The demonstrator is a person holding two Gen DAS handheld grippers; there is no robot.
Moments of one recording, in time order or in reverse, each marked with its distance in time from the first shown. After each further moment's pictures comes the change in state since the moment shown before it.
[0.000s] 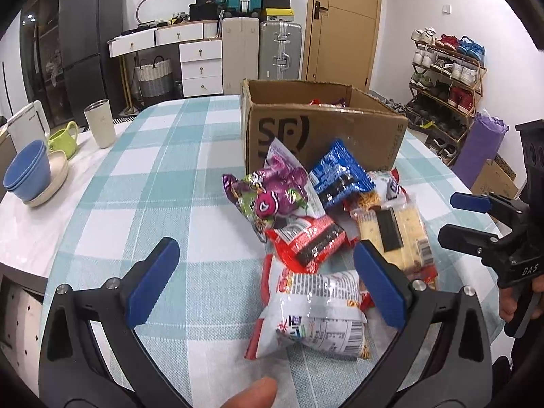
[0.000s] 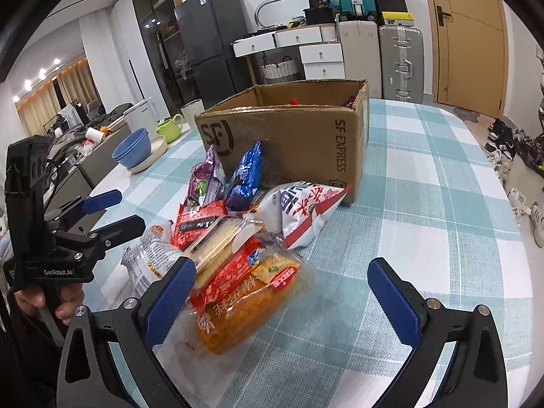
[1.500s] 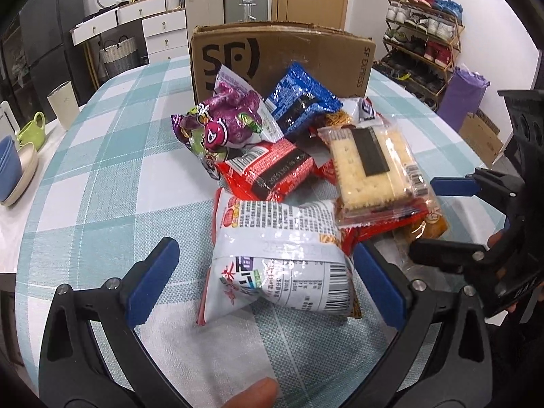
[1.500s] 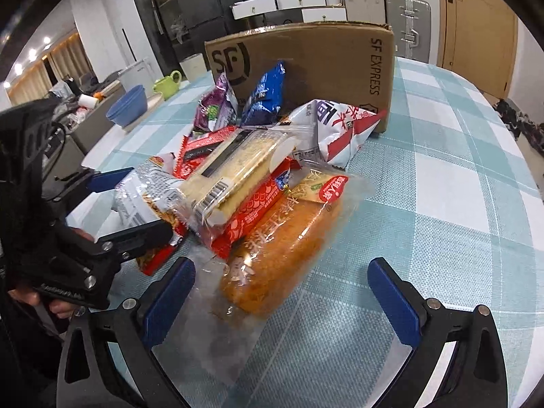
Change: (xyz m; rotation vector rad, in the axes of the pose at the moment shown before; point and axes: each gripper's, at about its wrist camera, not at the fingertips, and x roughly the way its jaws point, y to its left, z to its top) left arm 0.040 -0.020 -0.041 0.107 0.160 -0.090; right arm 0.035 0.025 -0.037 -0.016 0.149 -0.061
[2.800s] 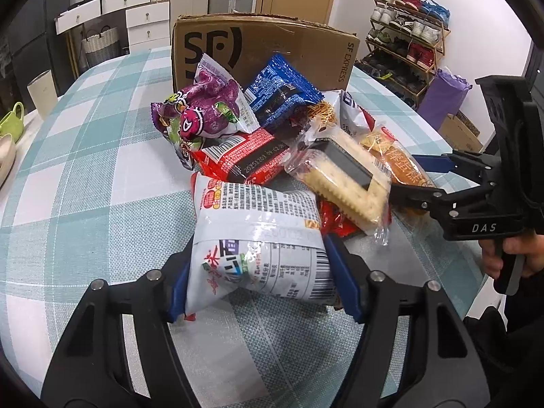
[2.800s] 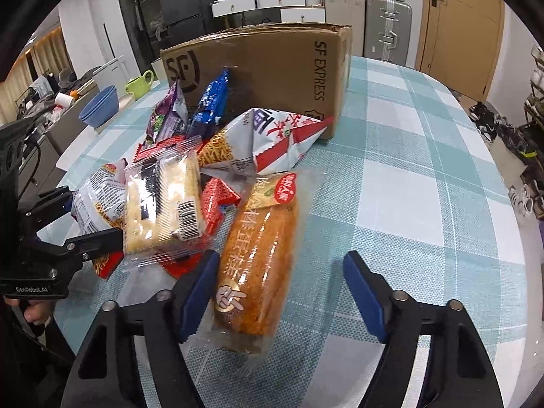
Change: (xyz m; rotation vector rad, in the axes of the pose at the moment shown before) left arm 0.003 0.000 -0.007 -0.016 0.012 -0.118; right arm -0.002 -0.034 0.008 0.012 0.010 -0.054
